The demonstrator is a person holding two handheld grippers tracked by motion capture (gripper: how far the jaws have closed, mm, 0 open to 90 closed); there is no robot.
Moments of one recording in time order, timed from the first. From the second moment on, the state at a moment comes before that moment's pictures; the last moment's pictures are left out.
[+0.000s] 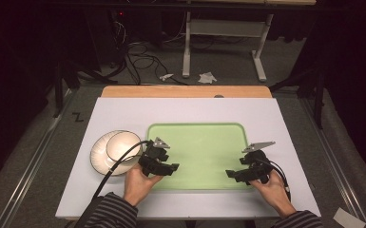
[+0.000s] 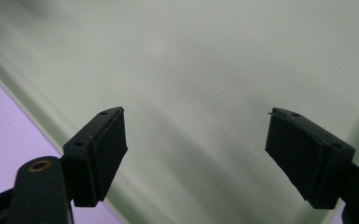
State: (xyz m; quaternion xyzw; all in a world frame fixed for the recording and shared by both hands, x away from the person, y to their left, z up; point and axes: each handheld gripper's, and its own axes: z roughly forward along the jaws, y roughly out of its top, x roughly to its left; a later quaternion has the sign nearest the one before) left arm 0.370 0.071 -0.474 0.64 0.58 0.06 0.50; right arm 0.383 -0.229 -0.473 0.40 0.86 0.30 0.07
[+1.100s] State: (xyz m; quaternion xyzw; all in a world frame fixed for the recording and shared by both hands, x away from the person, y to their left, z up) left arm 0.373 0.076 -0.475 0.64 0.58 0.07 0.50; right arm 0.373 -0.229 -0.465 0.37 0.87 0.31 0.08
